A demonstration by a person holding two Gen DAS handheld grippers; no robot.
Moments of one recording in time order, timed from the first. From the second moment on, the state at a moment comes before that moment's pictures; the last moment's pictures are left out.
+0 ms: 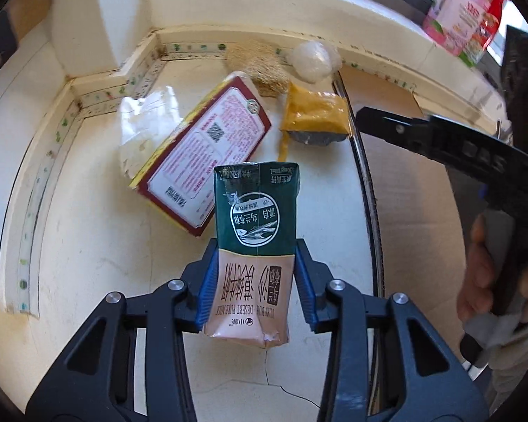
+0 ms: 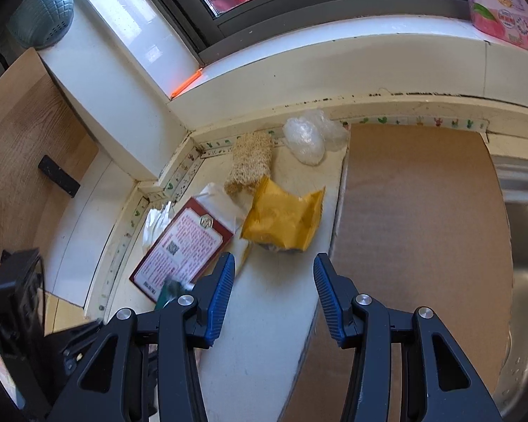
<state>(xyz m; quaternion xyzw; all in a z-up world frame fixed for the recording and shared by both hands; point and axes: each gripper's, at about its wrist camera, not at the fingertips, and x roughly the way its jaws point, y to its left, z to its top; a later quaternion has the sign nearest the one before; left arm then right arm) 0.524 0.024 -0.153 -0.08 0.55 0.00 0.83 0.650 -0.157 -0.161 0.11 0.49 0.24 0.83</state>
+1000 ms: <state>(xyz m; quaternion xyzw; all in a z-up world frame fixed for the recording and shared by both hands) 0.429 0.065 -0.091 -0.14 0.50 0.04 0.86 0.619 -0.138 -0.157 0.07 0.49 0.24 0.83</state>
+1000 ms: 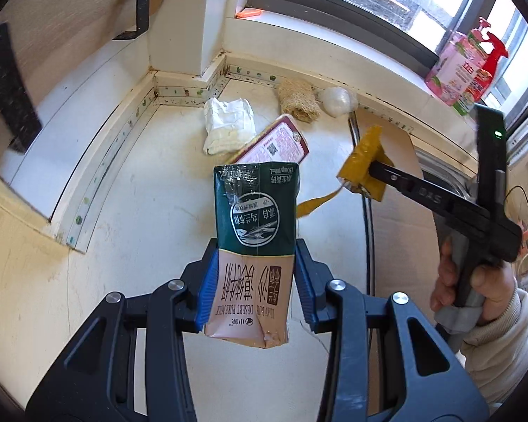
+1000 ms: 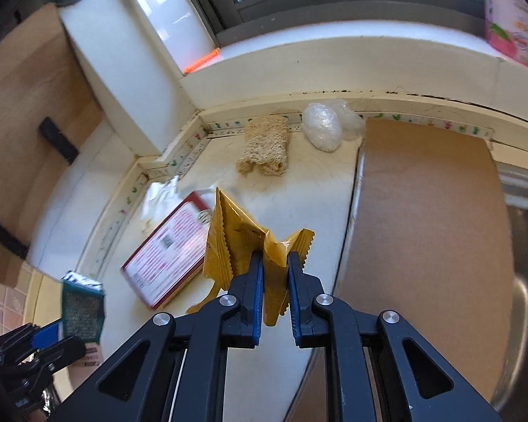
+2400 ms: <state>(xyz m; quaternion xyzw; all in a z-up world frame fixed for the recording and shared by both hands) 0.114 -0.005 -0.109 -0.07 0.53 -0.11 0.84 0.105 -0.185 -0.130 0.07 0.53 0.15 0.83</state>
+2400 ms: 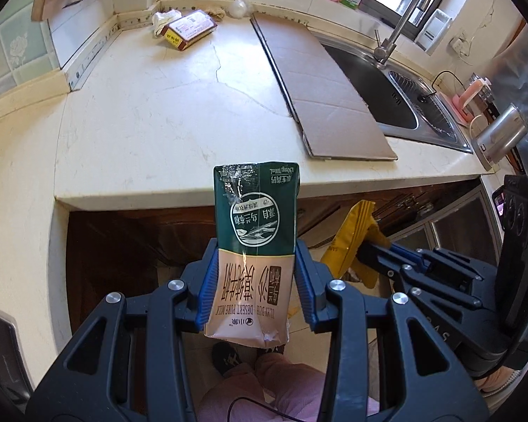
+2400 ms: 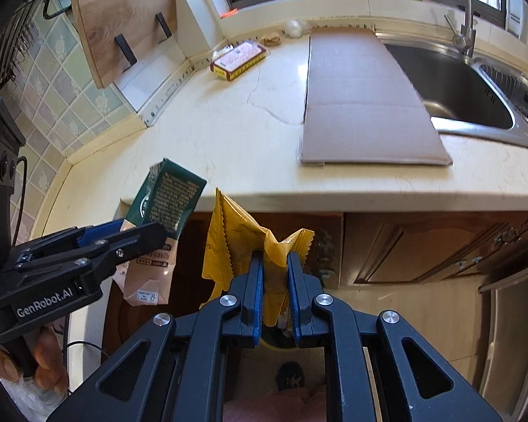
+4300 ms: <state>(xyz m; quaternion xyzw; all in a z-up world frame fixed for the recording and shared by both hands) 0.106 0.040 -0.572 -0.12 0.70 0.01 0.71 0.106 -0.115 -0.608 0.05 0.71 0.16 0.68</state>
